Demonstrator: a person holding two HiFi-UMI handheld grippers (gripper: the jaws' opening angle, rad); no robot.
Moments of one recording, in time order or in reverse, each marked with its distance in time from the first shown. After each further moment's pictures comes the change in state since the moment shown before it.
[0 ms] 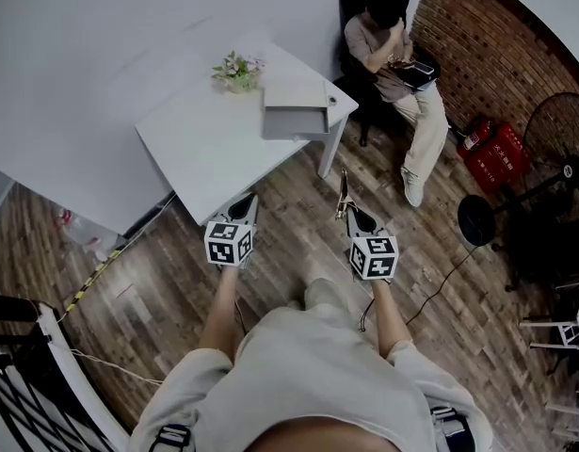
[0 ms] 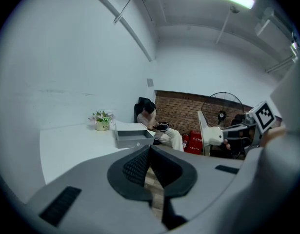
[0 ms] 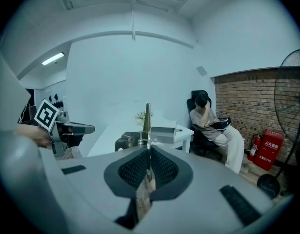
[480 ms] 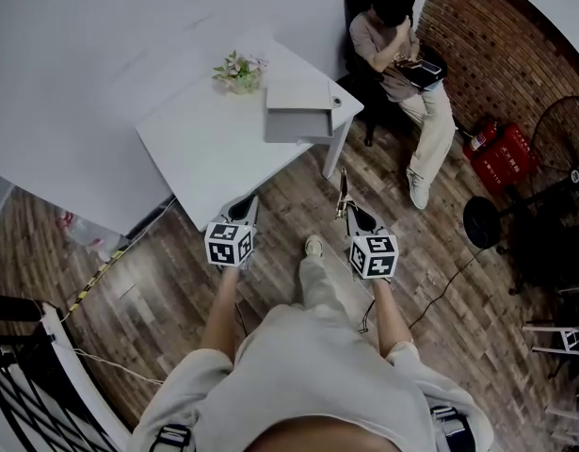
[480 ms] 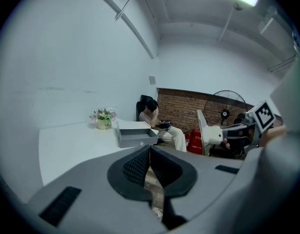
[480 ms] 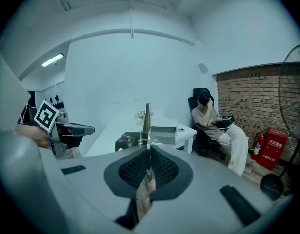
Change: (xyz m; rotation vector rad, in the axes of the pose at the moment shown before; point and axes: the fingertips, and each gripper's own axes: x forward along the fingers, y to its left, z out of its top) left arm 0.028 0.019 0.000 -0.006 0.024 0.021; right arm 0.039 -0.012 0.003 0.011 0.011 0.024
